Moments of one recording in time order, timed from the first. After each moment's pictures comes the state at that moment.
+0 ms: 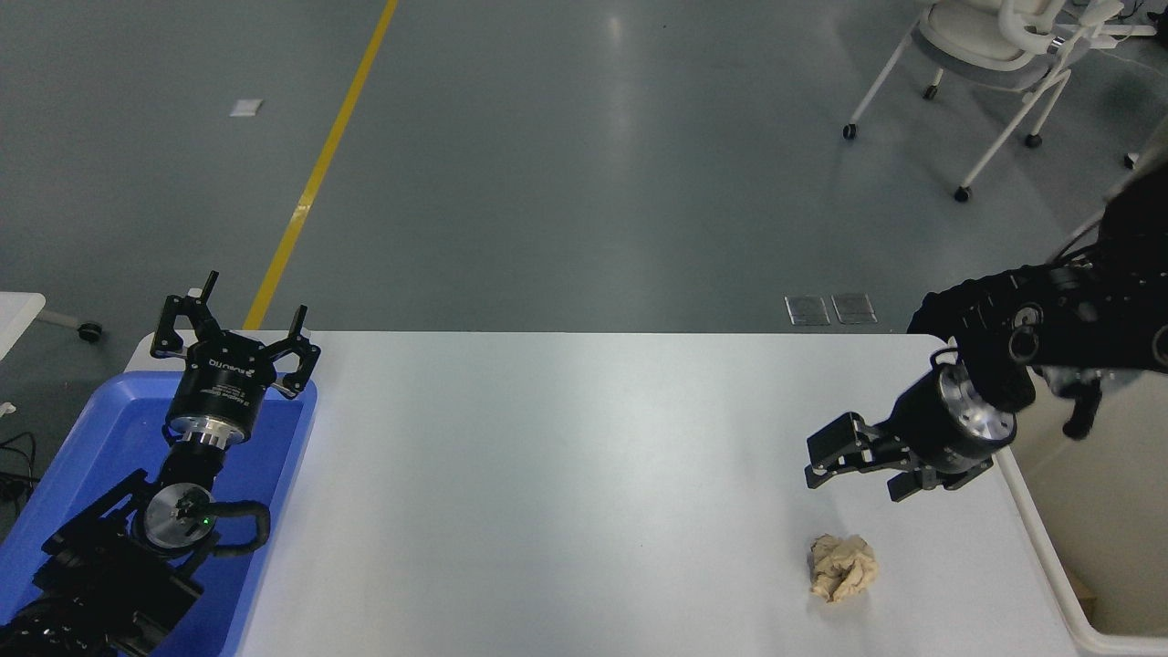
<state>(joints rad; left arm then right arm) -0.53 0.26 -0.96 -0.46 -0.10 -0.69 -0.40 1.47 -0.59 -0.80 1.26 -0.57 0.53 -0.02</state>
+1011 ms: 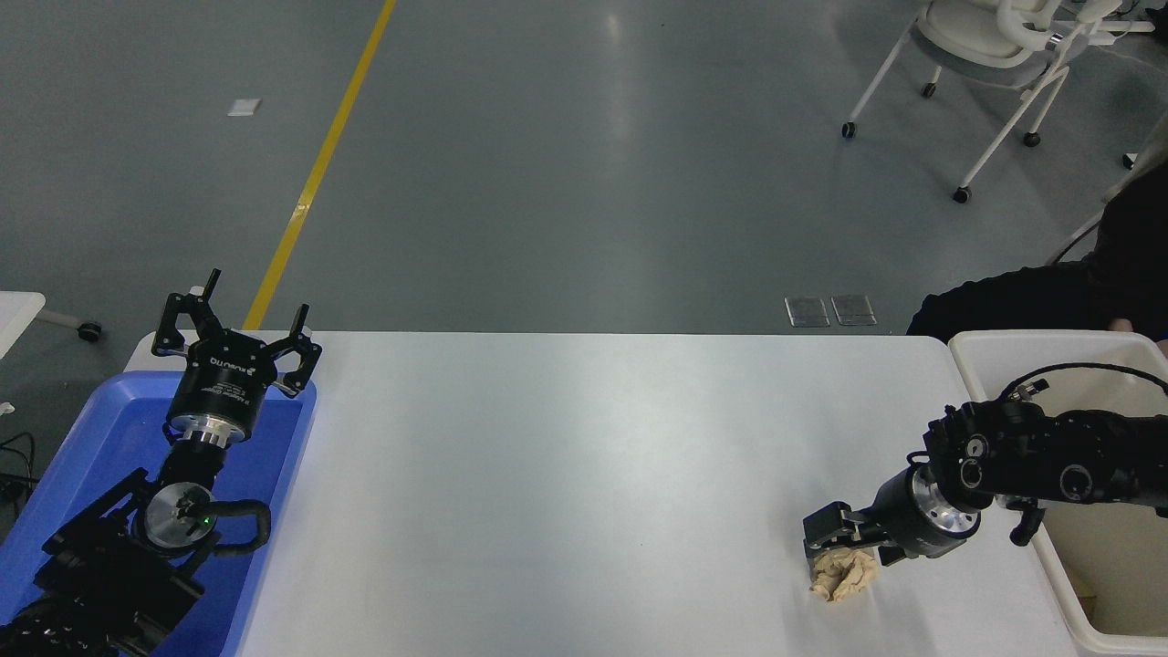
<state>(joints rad) -0.53 0.26 -0.96 -0.46 -0.10 -0.69 -0.40 1.16 -0.48 -0.69 1.05 -0.67 0.43 0.00</state>
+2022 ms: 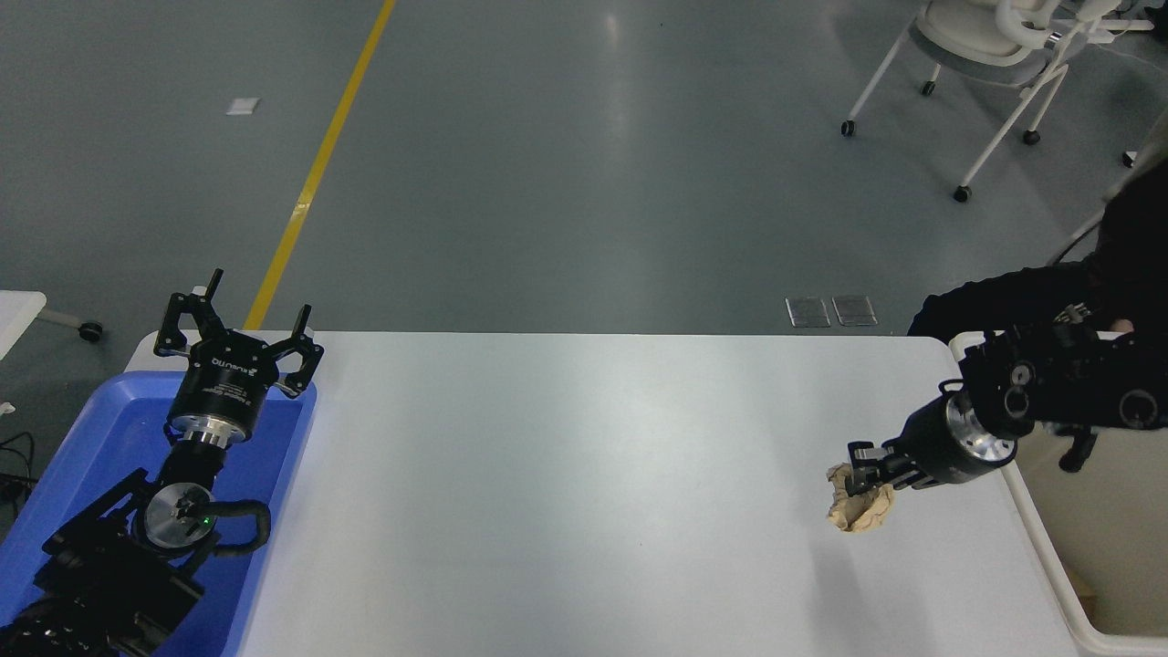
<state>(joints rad) -0.53 0.26 -0.96 -0.46 -0.10 -0.69 -0.40 1.69 -0.58 -0.99 1.31 -0.57 0.49 0.05</state>
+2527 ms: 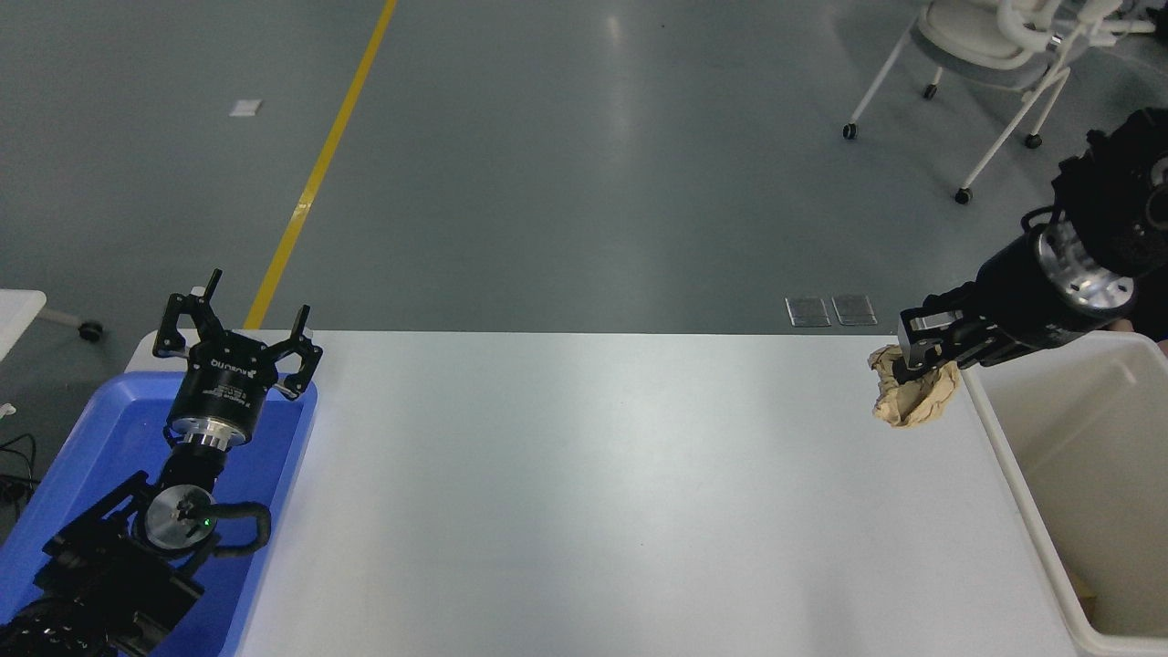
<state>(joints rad) -0.53 0.26 -0.96 -0.46 -0.10 -0.69 -0.40 2.36 -0.59 -1.23 1.53 -0.44 0.72 0.05</state>
